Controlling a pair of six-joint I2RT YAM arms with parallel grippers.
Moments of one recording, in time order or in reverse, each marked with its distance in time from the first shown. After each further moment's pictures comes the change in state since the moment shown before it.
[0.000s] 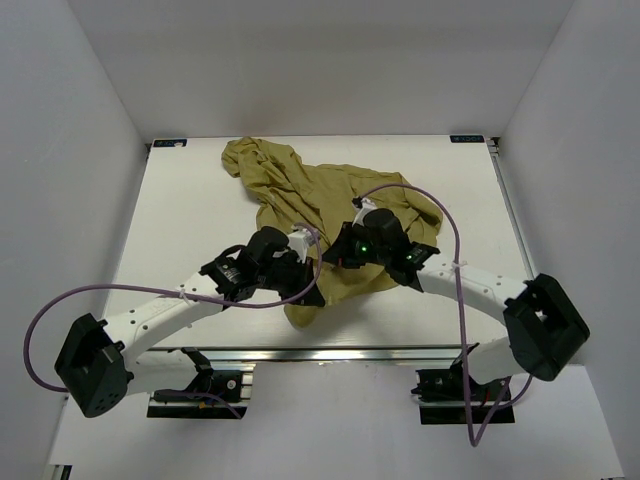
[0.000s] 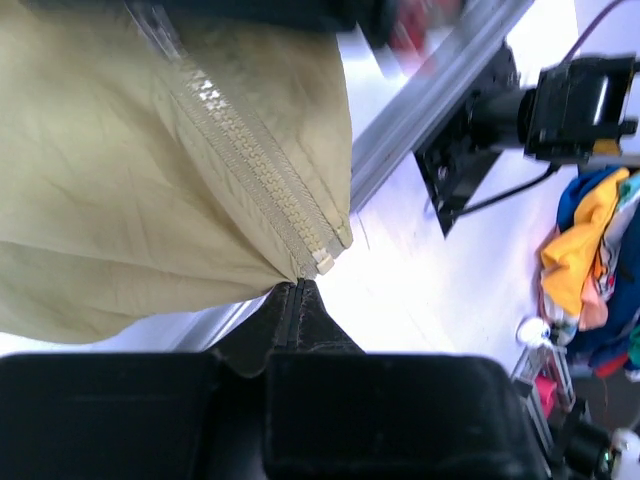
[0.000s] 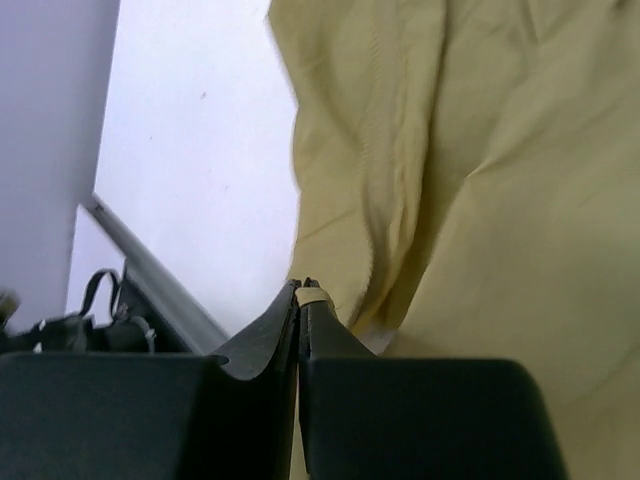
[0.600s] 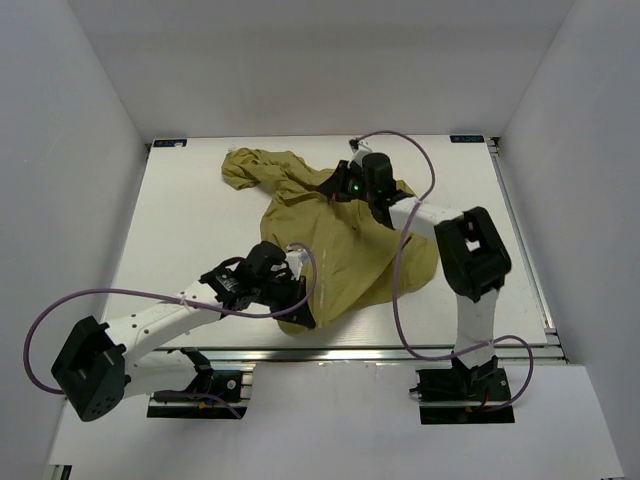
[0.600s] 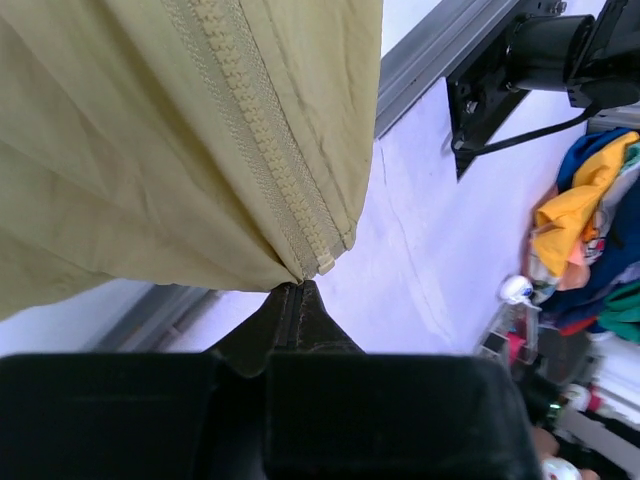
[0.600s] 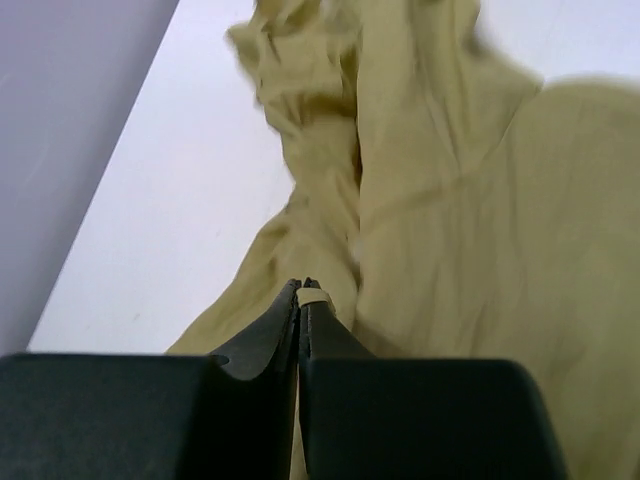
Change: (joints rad) left arm -0.002 -0.029 -0.108 -0.068 0.068 -0.040; right arm -0.259 0.582 0.483 0.302 -0.142 -0.175
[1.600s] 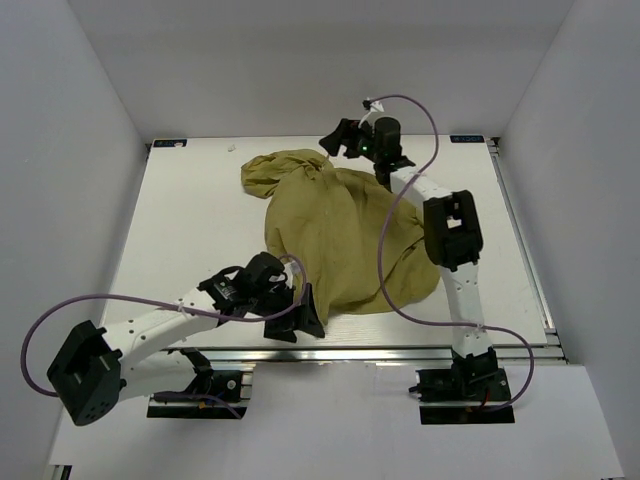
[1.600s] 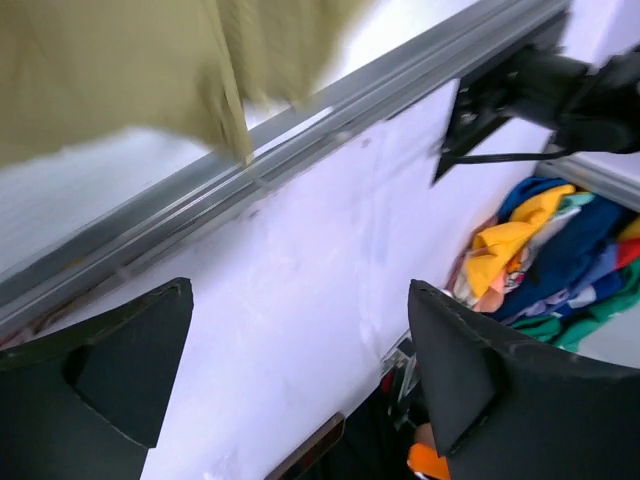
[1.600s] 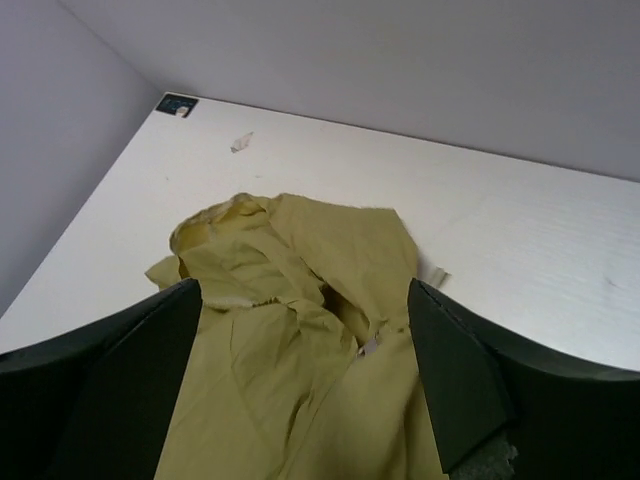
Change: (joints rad) left arm -0.020 -0.053 -0.077 -0.028 -0.027 -0.311; right arm -0.138 0.484 0.702 -0.002 -0.053 -0.100
